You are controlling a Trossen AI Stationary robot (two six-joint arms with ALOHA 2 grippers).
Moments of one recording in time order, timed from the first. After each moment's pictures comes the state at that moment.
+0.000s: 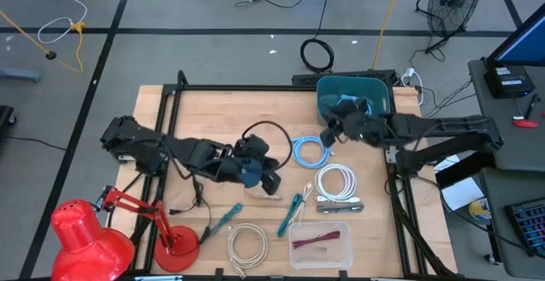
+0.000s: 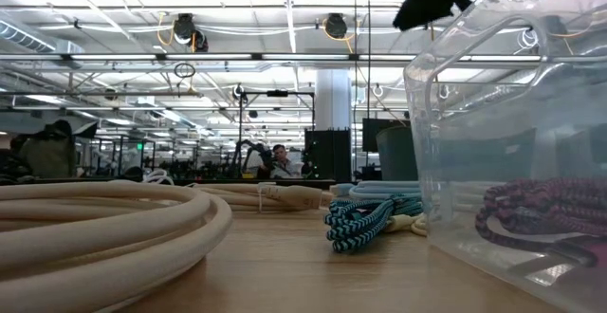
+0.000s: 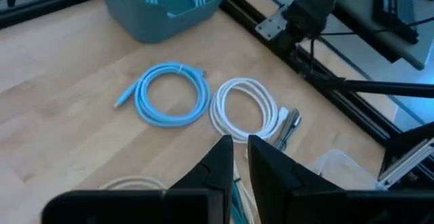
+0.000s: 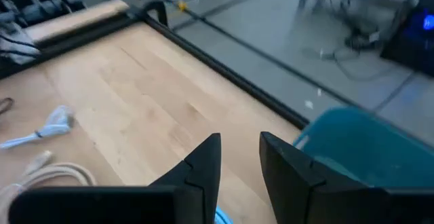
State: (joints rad) left arm -0.30 1.67 1.66 -0.73 -0.53 -0.90; right arm -0.01 1.11 1.05 -0.59 0.66 0.46
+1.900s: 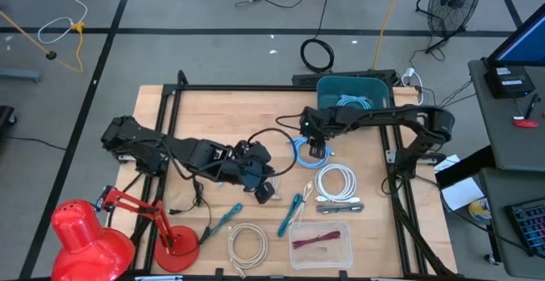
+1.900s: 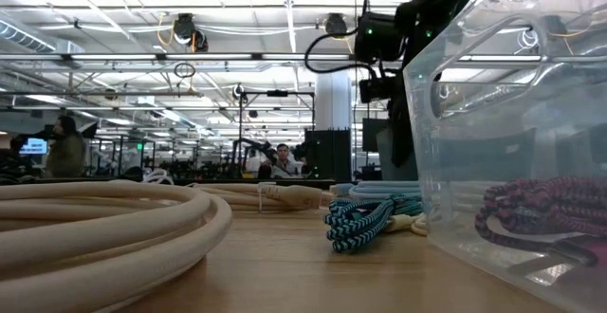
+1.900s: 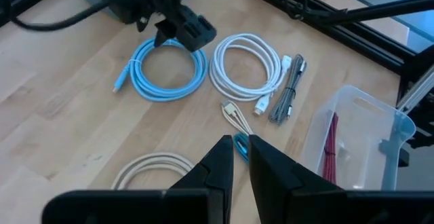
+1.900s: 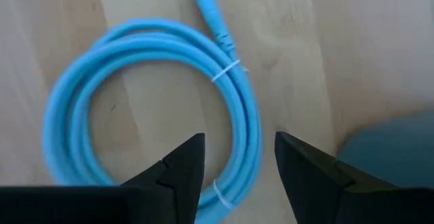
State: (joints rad) left arm -0.31 1.67 1.66 -0.82 -0.40 -0.73; right arm -0.30 1.65 1.05 -0.65 0.08 -0.09
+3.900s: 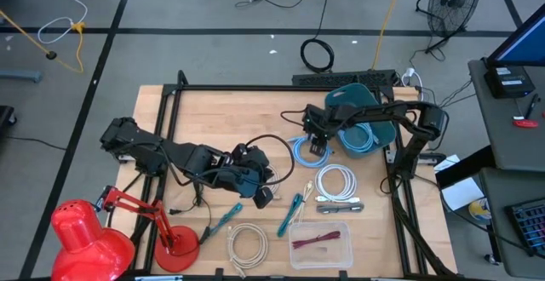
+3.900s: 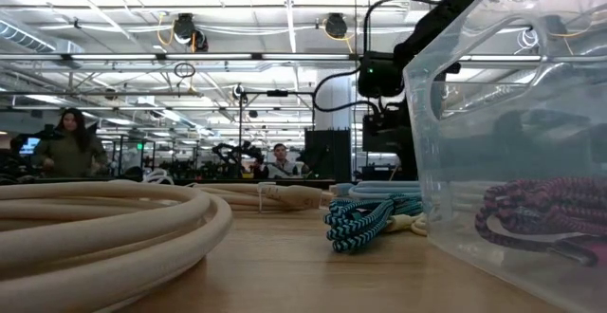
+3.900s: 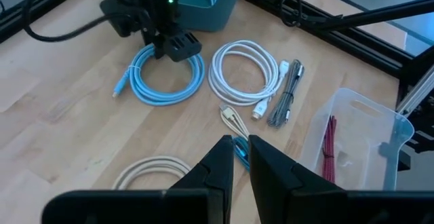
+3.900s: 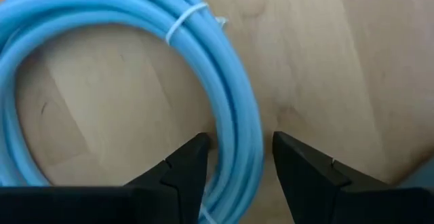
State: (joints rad) left arm -0.35 1.67 1.66 -0.81 -0.47 -0.74; right arm -0.40 1.73 0.96 -0.55 0.00 -0.02
